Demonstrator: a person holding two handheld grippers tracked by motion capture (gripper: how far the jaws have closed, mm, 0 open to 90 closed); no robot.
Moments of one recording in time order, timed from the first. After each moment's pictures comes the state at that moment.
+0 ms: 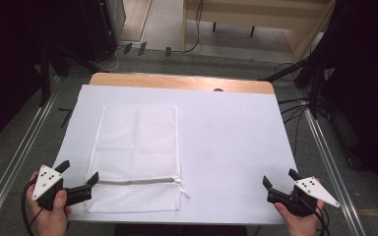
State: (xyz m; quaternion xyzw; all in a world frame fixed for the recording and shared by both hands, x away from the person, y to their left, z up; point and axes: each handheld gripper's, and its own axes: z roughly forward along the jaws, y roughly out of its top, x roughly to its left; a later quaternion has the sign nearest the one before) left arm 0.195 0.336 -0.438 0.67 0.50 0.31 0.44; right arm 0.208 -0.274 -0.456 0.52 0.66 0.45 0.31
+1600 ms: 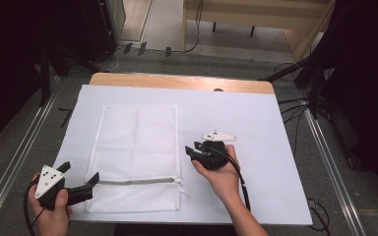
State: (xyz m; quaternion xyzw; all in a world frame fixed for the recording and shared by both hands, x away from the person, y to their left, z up) left arm 0.197 0.336 -0.443 0.67 0.52 0.31 0.43; right arm 0.318 -0.065 -0.427 0.46 0.76 0.44 0.10
